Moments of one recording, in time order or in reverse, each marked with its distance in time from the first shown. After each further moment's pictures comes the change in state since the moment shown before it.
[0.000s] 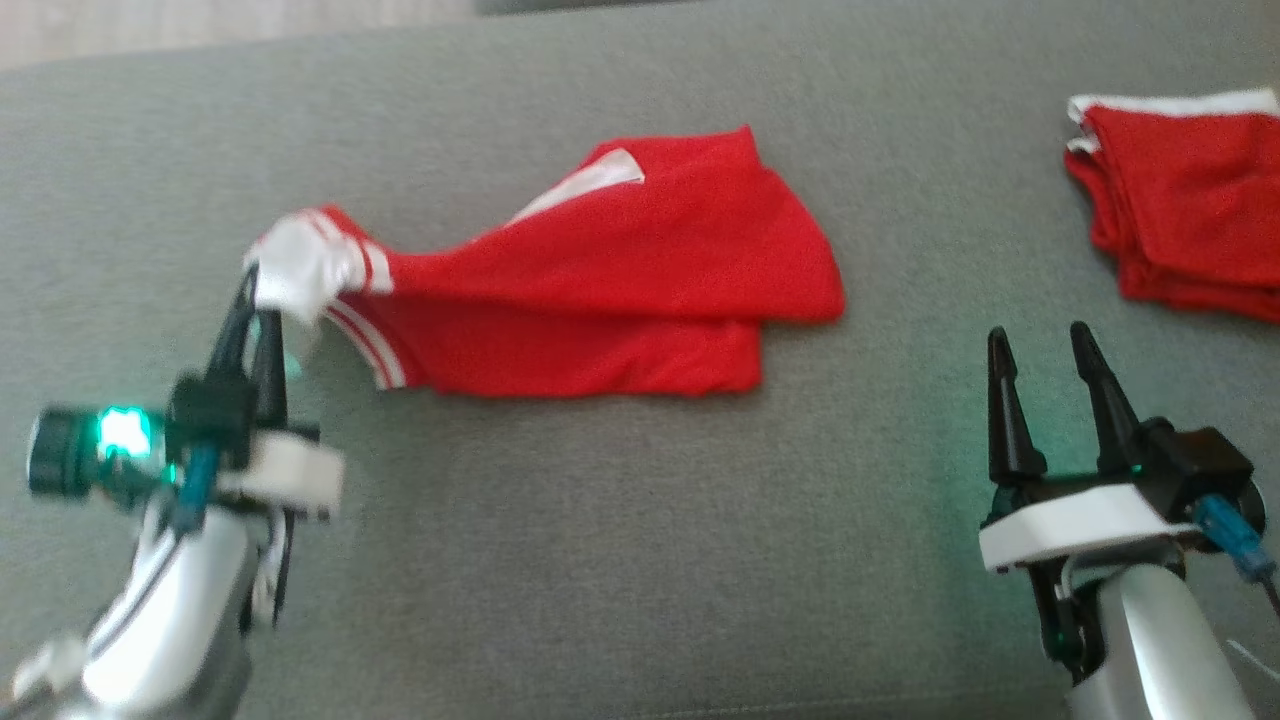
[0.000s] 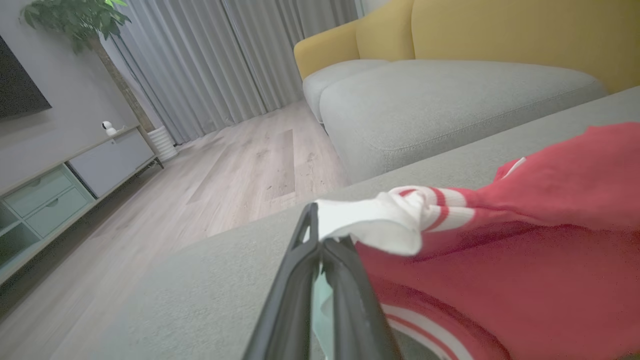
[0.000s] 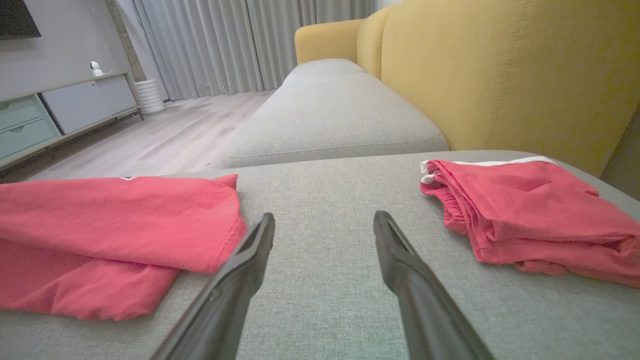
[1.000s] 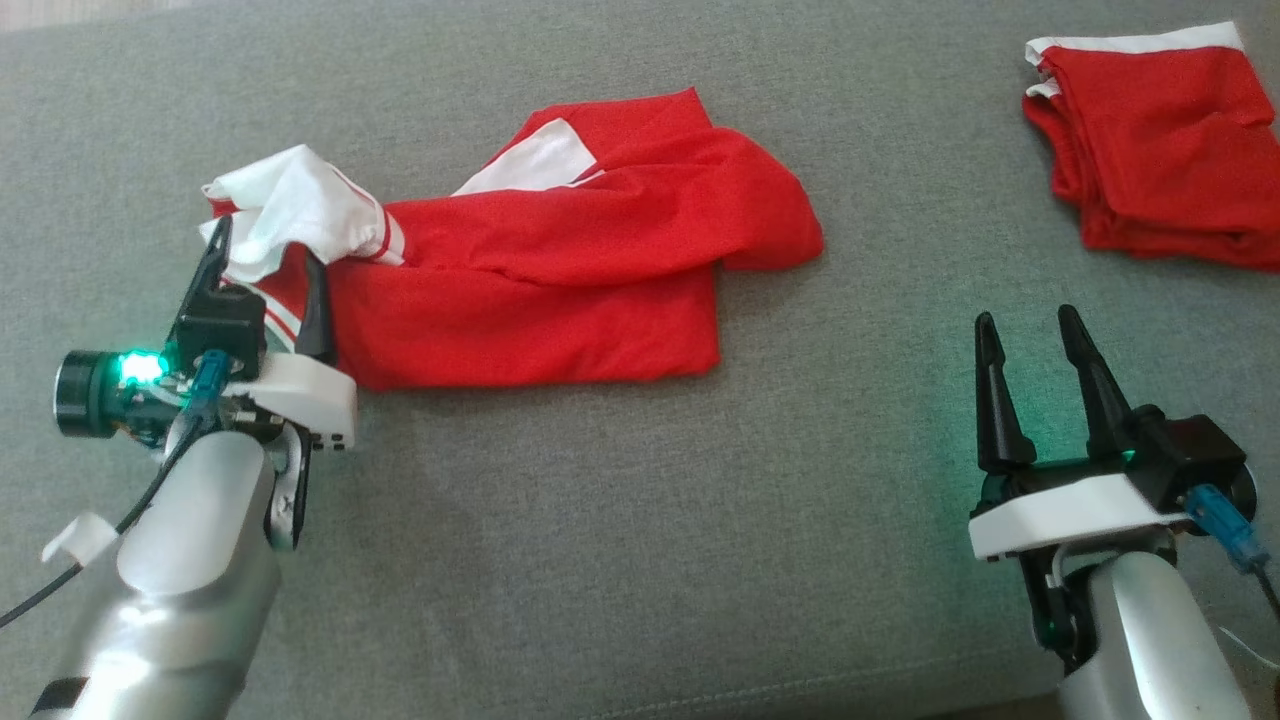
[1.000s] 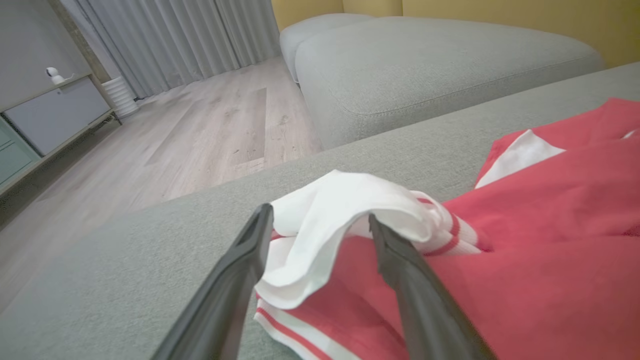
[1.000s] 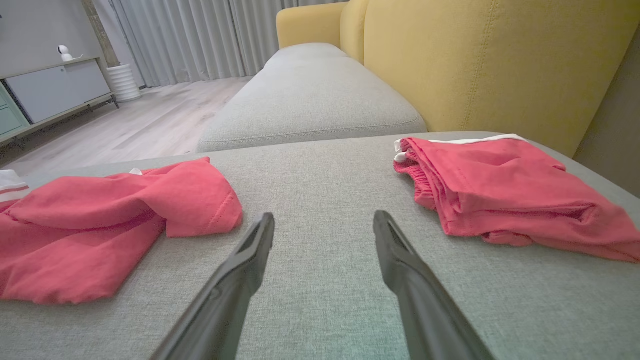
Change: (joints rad) left arm -0.182 -0.120 0.027 0.301 -0.019 -0.076 -0.003; right arm -0.010 0.000 0.024 -0.025 -0.001 0.000 0.001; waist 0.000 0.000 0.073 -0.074
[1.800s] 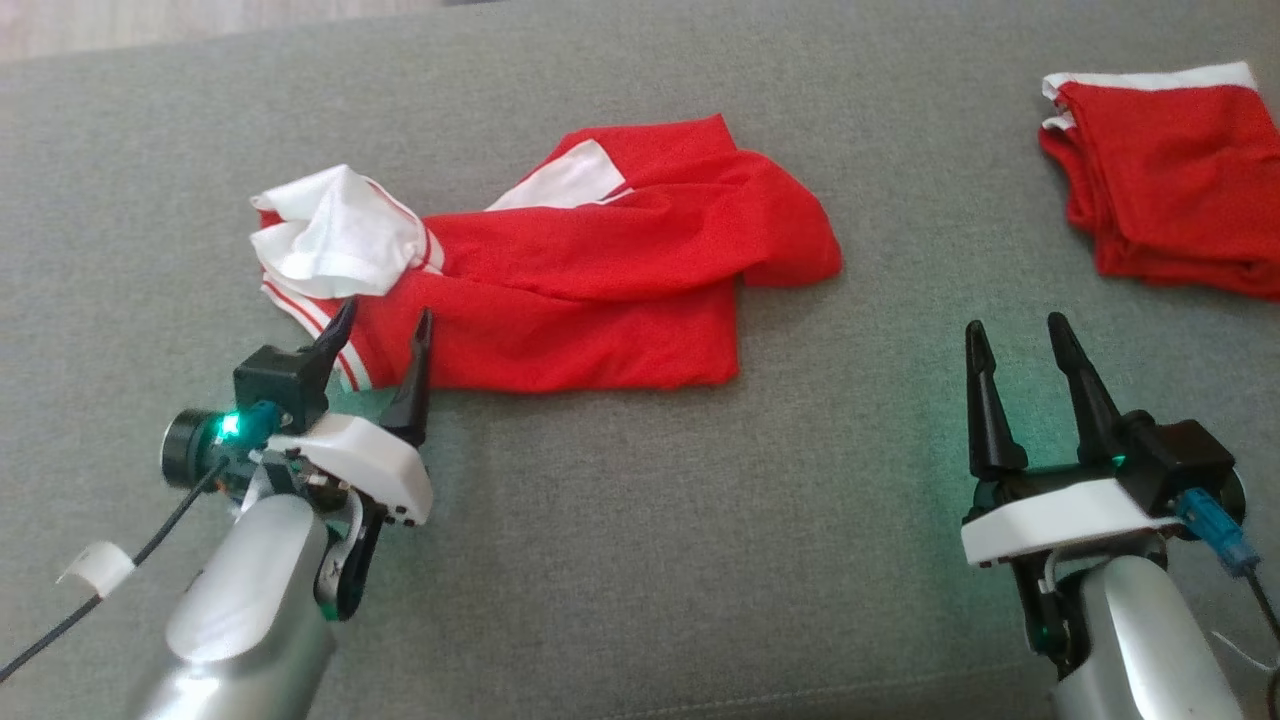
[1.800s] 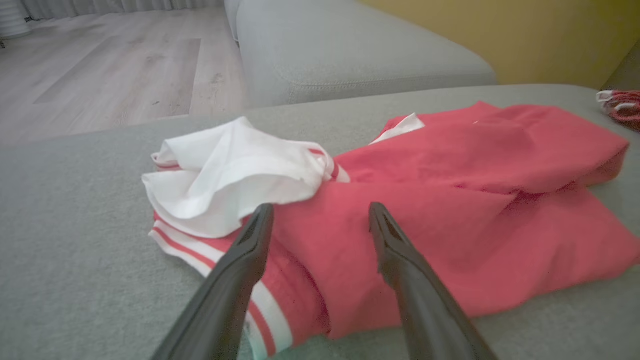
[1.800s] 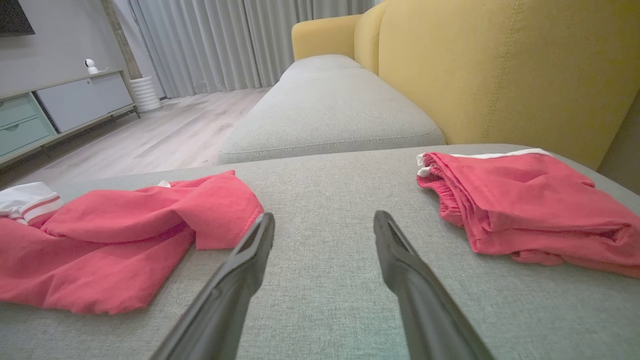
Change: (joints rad) left arm 0.141 -0.042 -0.006 -0.156 -0.121 -0.198 0.117; right arm 0.001 0.000 0.015 0.022 0.010 0.000 -0.009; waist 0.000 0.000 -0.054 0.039
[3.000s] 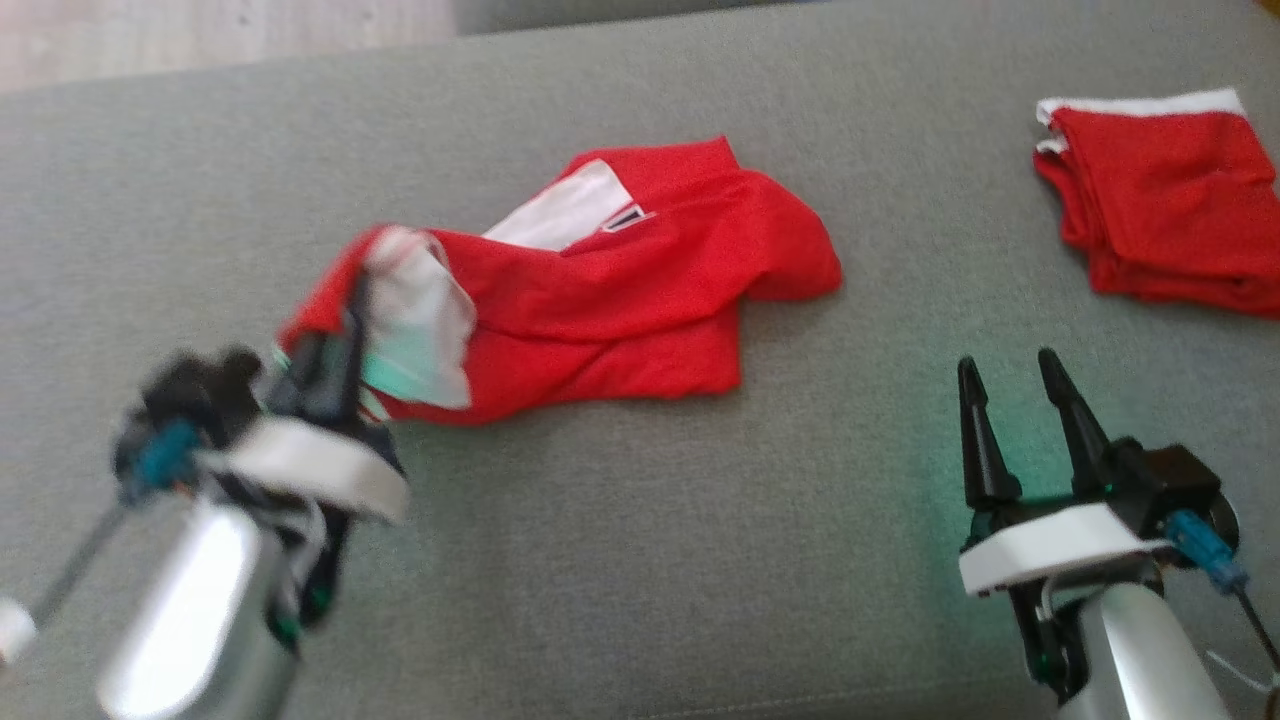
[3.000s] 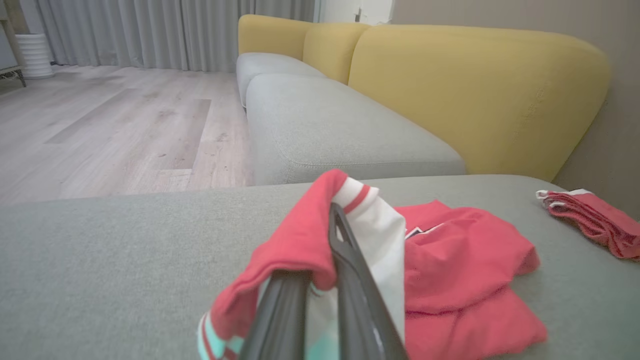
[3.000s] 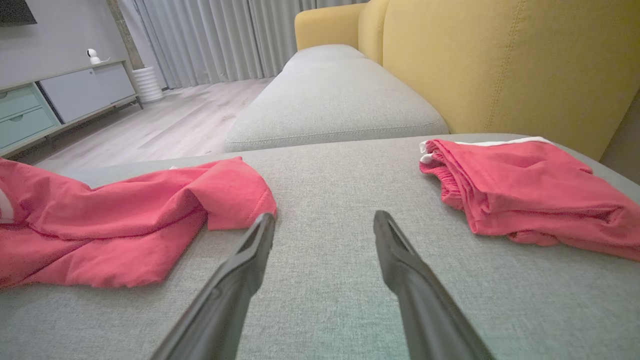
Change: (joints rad) left arm 0.161 0.056 0.095 -0.392 -0.054 0.034 0.055; right arm 0.051 0.000 0.002 -0.008 -0.007 0.000 0.029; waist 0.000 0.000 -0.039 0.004
